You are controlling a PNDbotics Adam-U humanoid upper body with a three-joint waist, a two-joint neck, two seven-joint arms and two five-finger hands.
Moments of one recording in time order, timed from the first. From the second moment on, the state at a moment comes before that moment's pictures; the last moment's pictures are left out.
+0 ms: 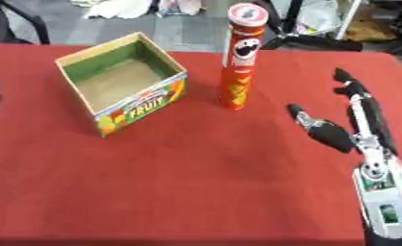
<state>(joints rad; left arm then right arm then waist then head) -0.13 0.20 0.24 -1.80 -0.30 -0.06 -0.10 -0.34 -0.23 -0.05 -1.58 0.59 0.01 0.03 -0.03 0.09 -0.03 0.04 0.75</state>
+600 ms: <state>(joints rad) -0.13 0.20 0.24 -1.80 -0.30 -0.07 -0.11 -0.48 -0.22 -0.01 -1.41 0.43 0.02 0.07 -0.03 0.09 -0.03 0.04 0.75</state>
